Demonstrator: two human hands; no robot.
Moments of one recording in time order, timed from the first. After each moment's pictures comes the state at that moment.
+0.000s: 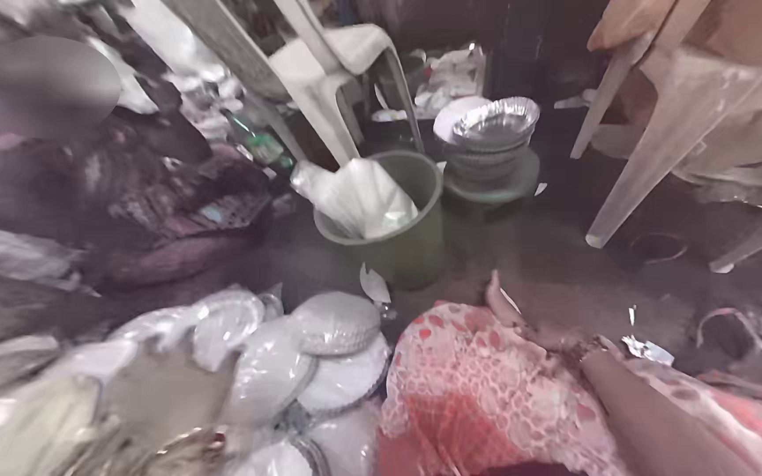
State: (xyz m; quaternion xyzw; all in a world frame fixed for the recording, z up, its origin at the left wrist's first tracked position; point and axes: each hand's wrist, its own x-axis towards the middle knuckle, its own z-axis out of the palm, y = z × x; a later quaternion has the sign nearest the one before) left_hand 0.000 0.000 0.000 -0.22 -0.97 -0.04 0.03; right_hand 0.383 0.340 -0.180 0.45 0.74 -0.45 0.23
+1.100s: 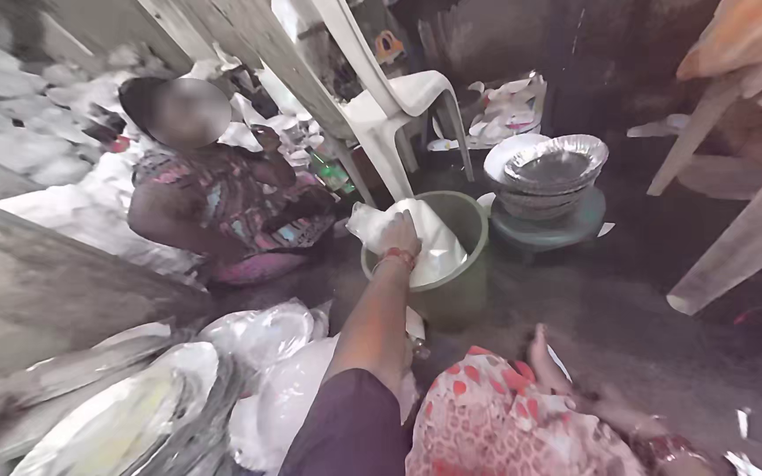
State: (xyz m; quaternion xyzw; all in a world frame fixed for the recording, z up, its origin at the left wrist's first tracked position) left_hand -0.035 0.343 -0.010 -0.41 -0.91 -0.01 -0.02; right_hand 0.391 0.368 -0.214 0.45 0.67 -0.58 0.10
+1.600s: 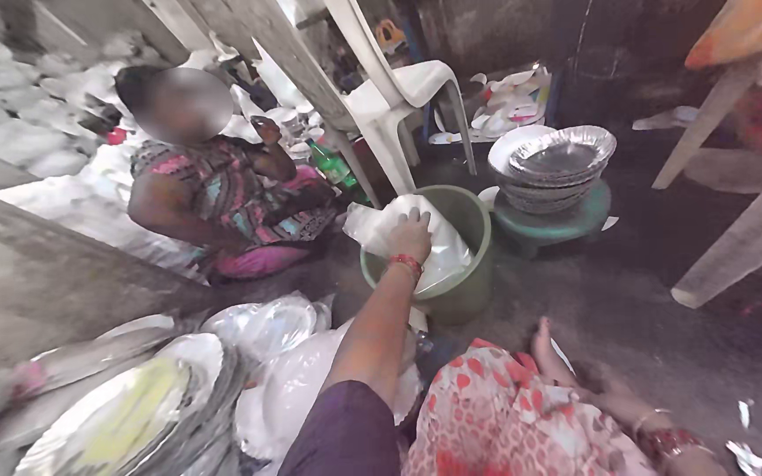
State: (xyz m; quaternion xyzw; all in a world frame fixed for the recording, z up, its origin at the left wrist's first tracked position) left_hand -0.020 0.329 -0.022 -0.49 -0.87 -0.04 0.05; right_hand 0.392 0.362 -0.215 0.43 0.68 -0.60 0.00
